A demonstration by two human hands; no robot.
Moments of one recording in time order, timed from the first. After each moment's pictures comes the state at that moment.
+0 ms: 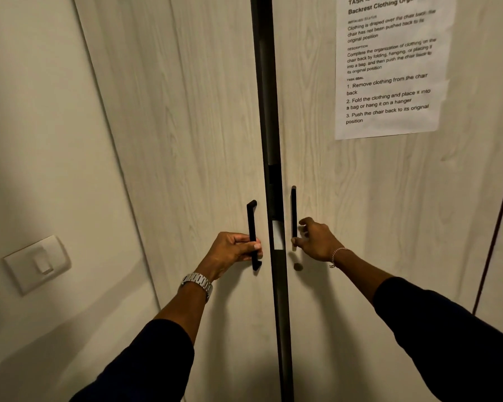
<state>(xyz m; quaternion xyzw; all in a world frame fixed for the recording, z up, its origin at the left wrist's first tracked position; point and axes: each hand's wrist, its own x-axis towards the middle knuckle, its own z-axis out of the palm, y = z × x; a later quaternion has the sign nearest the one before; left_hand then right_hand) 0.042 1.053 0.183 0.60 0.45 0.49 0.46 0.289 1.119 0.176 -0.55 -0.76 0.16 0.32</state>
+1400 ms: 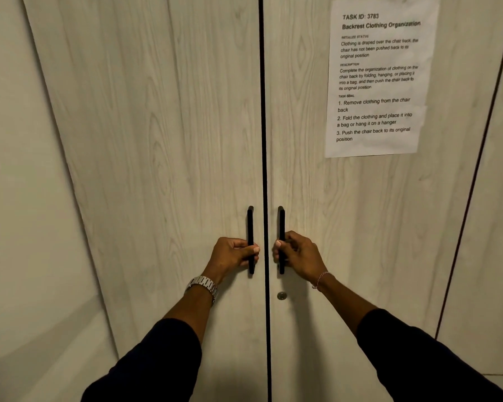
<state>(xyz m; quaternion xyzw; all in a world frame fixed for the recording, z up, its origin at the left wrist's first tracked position) 0.066 1.136 0.184 0.57 0.43 0.50 0.49 0.267 1.127 0.165 -0.43 -0.65 0.29 0.55</state>
